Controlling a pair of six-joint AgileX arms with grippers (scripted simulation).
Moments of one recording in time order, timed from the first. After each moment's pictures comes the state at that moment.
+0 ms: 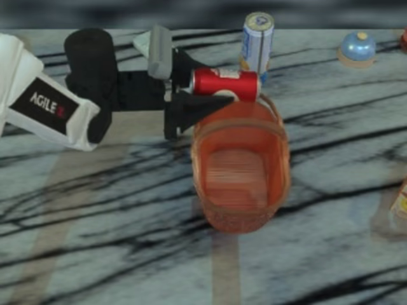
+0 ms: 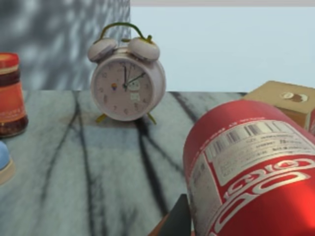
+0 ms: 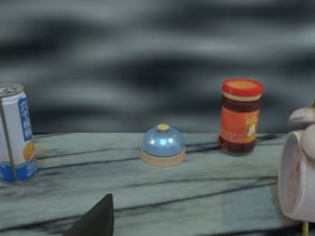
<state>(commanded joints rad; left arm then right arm) -0.30 2.31 1.22 1.04 1.27 0.04 0.00 0.00 0.00 0.00 0.00 0.00</state>
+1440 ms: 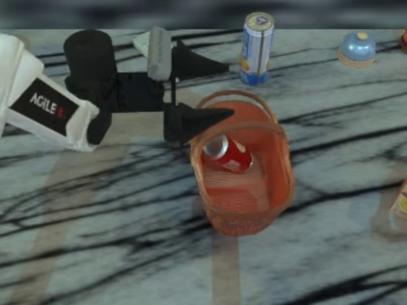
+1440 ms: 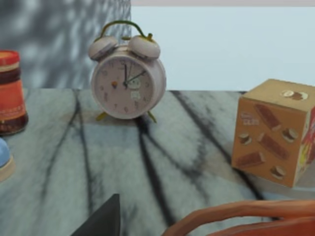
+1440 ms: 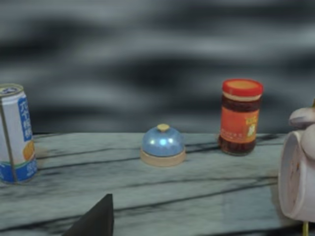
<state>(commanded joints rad) -0.30 2.31 1.22 1.05 1.27 0.04 0.00 0.00 0.00 0.00 0.00 0.00</state>
